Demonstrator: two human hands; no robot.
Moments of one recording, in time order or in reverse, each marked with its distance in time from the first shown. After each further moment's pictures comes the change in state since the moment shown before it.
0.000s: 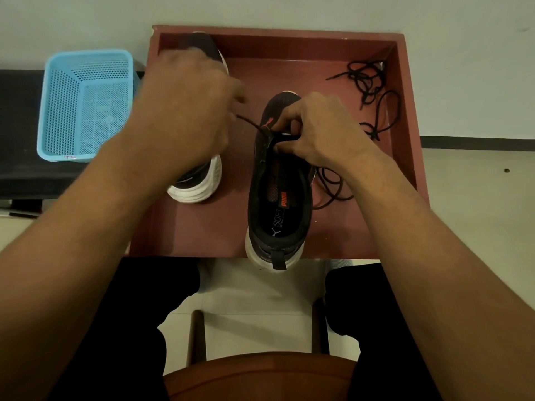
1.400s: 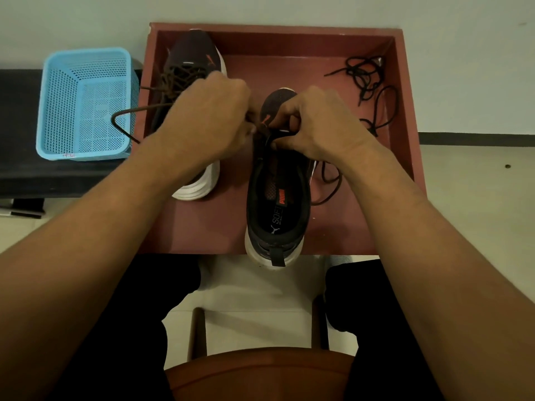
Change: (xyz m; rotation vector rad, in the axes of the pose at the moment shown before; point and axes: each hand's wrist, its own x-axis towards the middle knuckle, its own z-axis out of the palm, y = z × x) left_hand 0.014 0.013 0.025 -0.232 -0.174 -0.124; right_hand 0.001 -0.003 -0.002 0.036 -0.013 0.024
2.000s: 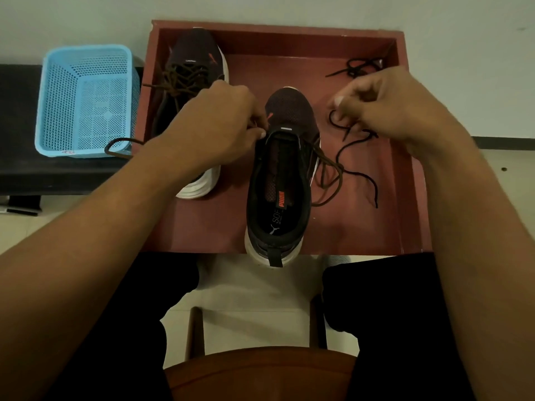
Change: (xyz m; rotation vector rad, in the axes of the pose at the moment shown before) left_hand -0.007 0.004 0.006 -0.234 -0.045 0.015; right_hand -0.022 0.050 -0.049 0.358 0.078 0.204
